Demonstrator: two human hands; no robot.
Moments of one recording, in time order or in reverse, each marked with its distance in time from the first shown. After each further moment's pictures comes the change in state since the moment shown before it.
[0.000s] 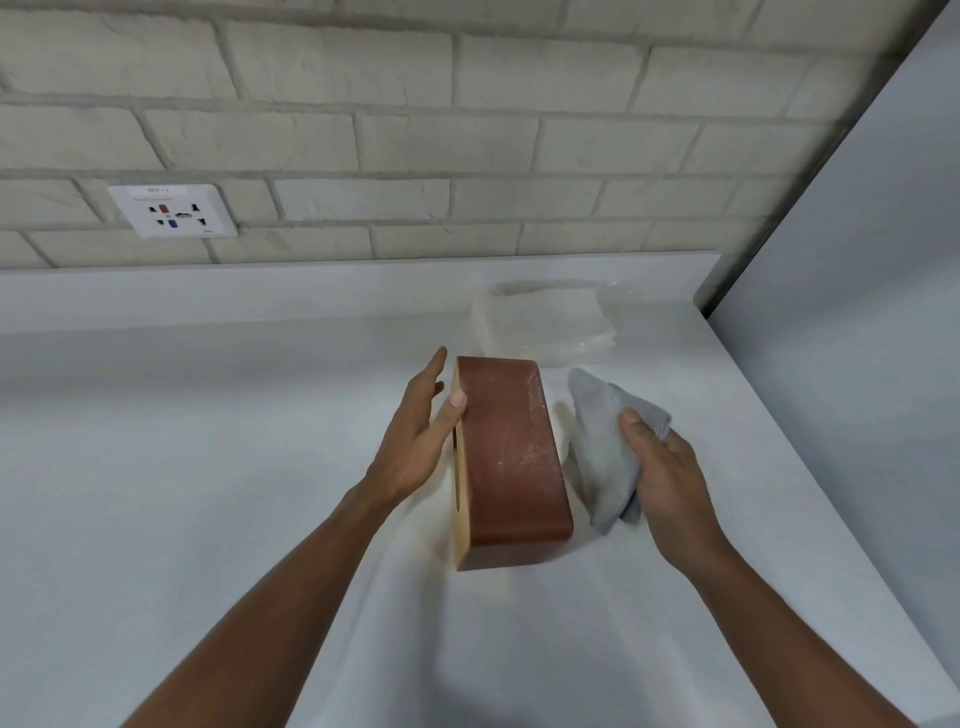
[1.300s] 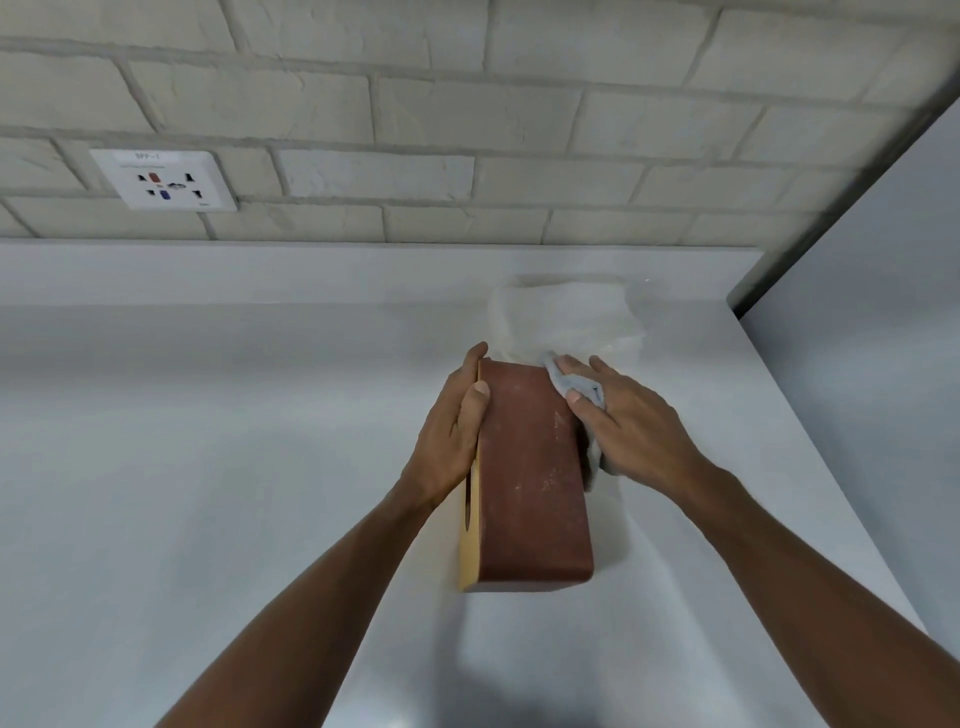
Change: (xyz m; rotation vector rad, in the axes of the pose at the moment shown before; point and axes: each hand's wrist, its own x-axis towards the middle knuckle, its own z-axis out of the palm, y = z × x) left_hand 0.034 -0.019 0.022 0.011 0.011 0.062; right_hand 0.075 -0.029 0.035 -0.971 -0.356 -0.327
